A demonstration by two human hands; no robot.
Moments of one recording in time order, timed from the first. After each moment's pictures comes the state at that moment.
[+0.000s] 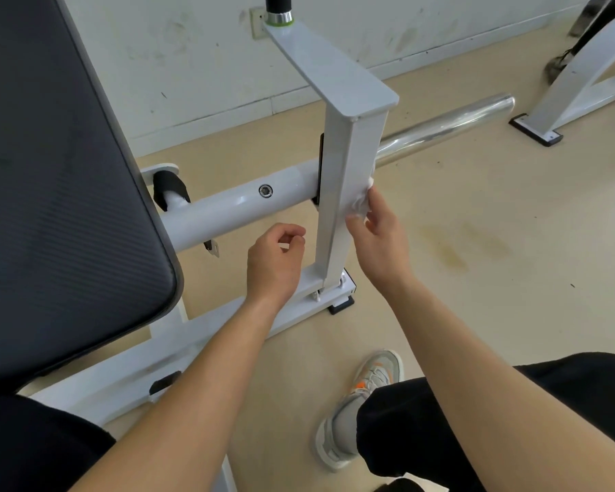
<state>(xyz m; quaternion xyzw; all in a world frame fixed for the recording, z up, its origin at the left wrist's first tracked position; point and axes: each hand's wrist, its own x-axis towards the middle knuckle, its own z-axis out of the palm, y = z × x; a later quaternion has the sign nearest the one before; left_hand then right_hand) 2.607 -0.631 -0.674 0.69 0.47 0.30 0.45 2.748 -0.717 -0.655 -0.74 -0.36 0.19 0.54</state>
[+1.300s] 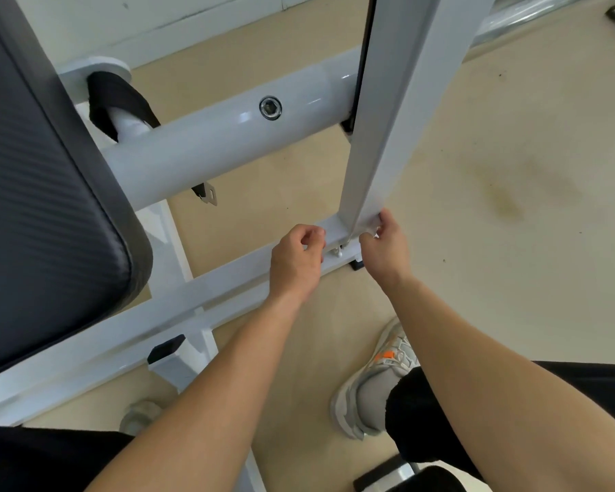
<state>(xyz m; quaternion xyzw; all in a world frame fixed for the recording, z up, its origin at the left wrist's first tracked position) 2.609 -0.624 -0.801 0.65 0.55 0.18 0.49 2.740 -0.690 -0.820 -0.82 -0.21 0.30 0.44</state>
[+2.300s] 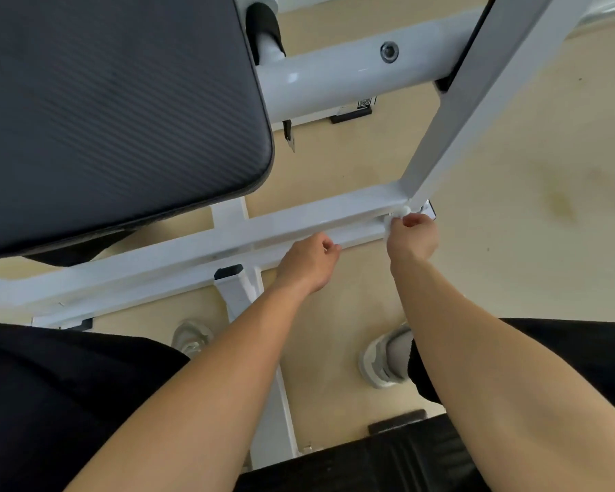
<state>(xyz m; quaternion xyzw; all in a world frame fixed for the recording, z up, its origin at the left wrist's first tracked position) 2.493 -0.657 -0.796 0.72 0.57 -0.02 0.39 2.670 -0.691 -0.840 -0.84 -0.04 0.26 0.47</state>
